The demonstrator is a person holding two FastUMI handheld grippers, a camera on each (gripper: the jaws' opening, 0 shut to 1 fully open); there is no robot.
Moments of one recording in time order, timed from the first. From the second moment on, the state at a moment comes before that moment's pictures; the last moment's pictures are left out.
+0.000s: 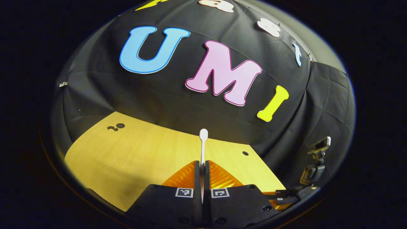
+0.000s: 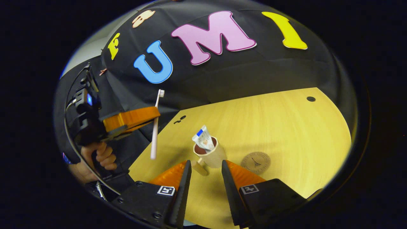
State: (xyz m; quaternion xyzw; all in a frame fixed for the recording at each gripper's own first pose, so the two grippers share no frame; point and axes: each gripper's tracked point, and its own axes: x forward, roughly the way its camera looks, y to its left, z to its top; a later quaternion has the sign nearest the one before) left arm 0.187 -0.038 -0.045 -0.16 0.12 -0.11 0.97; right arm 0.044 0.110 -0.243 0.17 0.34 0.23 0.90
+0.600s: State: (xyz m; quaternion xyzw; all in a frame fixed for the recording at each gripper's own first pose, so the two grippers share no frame) left arm 0.284 -0.042 -0.098 -0.15 0.11 -0.08 0.98; right arm -0.012 0.003 -0.234 0.21 0.34 0.09 0.91
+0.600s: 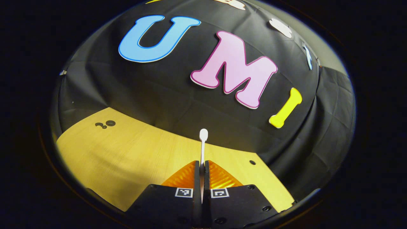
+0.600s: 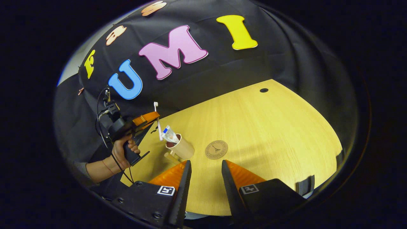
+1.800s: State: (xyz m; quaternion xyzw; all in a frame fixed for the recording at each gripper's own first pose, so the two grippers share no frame) left arm 0.251 -0.058 -0.156 -0.08 0.14 -0.05 0.99; right arm -0.045 -0.047 -0.221 0.18 0.36 0.07 0.91
